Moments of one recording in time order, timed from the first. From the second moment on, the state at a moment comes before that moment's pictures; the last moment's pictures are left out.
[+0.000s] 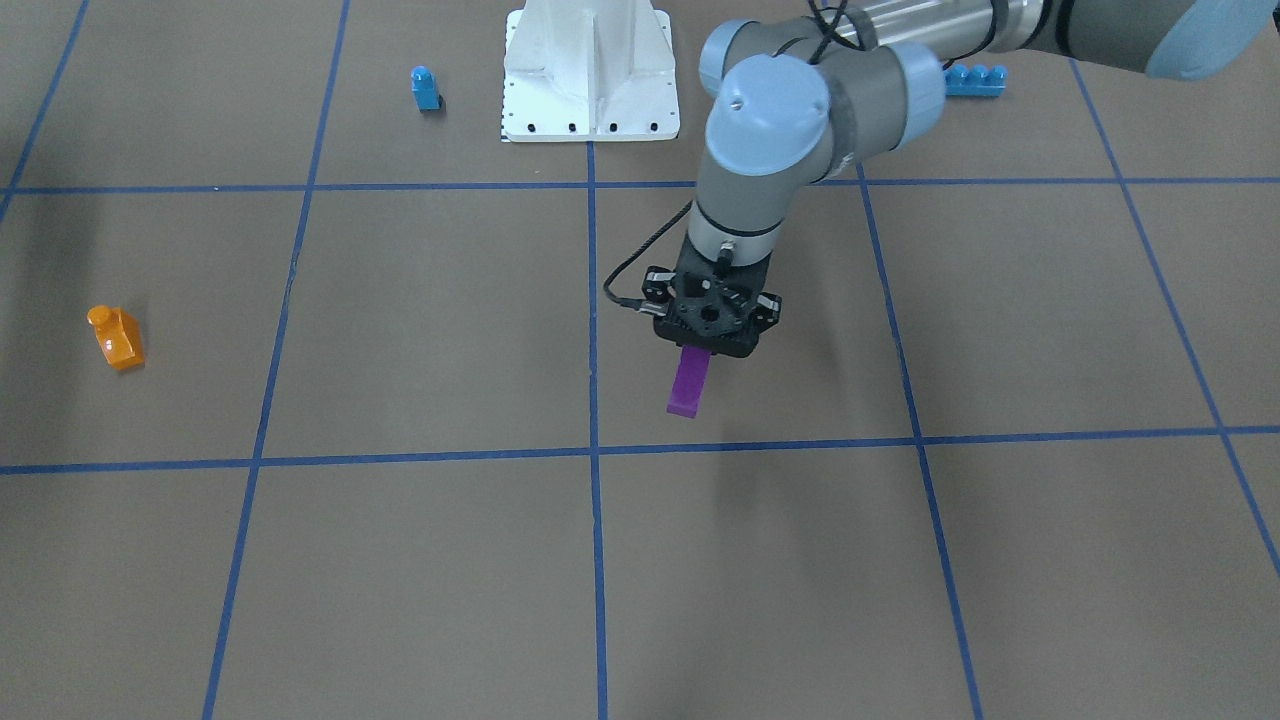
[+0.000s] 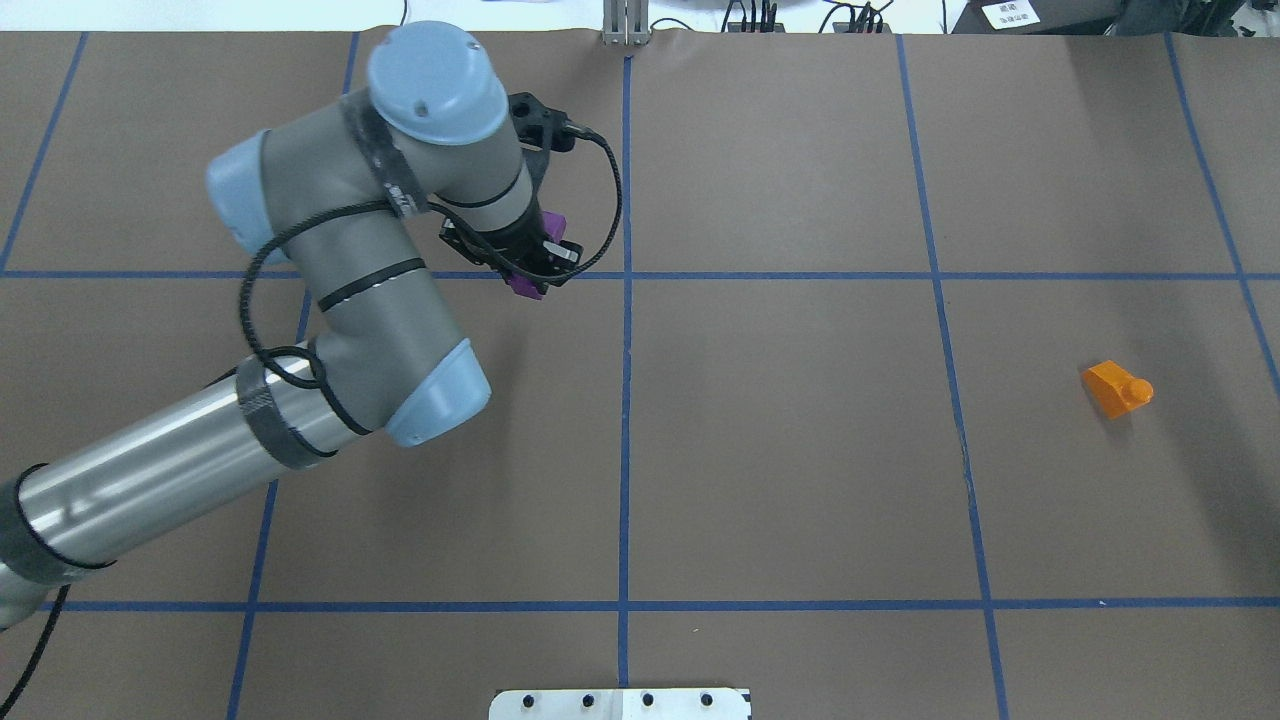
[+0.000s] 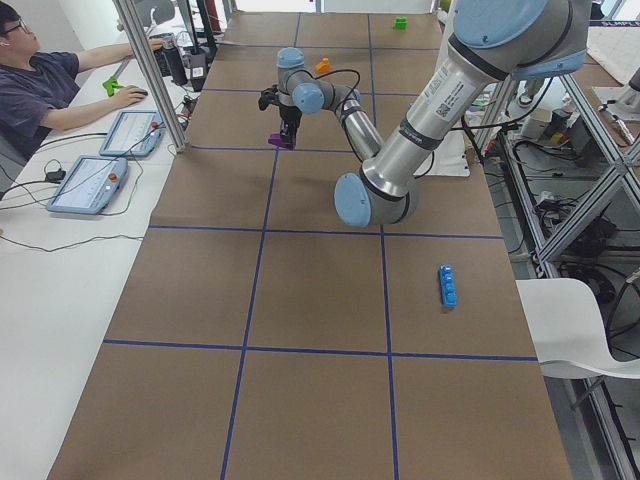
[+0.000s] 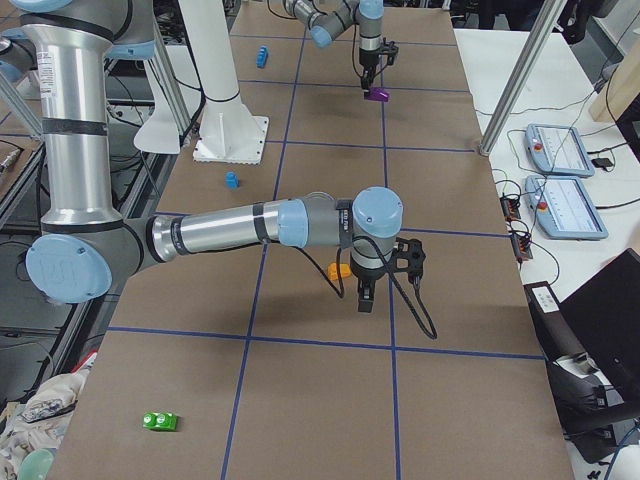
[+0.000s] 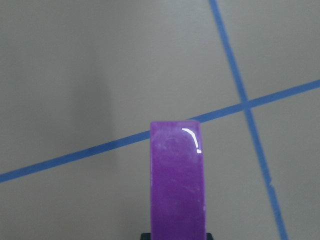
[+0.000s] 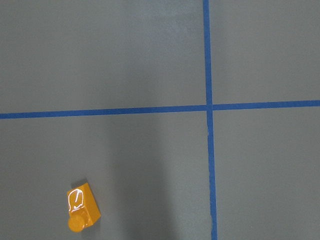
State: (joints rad) left arm -0.67 -2.42 -1.52 -1.52 -1.97 -0.79; right arm 1.58 -1.57 1.79 -1.74 2.42 0.09
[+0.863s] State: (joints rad) left arm -0.56 -2.54 -1.20 -1.72 -1.89 -0.78; right arm 1.56 -1.57 1.79 -1.74 2.44 0.12
